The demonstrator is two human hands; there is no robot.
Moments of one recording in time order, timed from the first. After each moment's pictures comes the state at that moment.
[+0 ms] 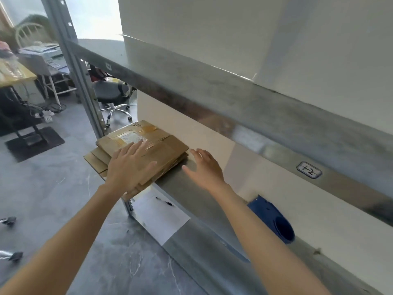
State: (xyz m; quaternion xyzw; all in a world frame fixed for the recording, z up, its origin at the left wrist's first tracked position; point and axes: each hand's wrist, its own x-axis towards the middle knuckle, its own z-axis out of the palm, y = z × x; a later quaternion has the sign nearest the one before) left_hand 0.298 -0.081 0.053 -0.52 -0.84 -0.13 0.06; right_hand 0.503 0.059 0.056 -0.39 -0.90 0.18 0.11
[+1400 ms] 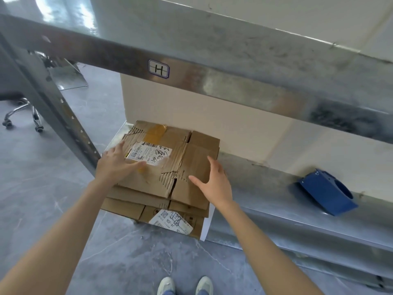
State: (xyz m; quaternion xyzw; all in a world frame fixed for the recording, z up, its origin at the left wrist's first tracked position) left_hand -0.002 0.045 -0.045 -0.55 -0.80 -0.13 -0.21; right_hand 0.304 0.026 -0.035 -0.67 -0.67 0.27 0.14
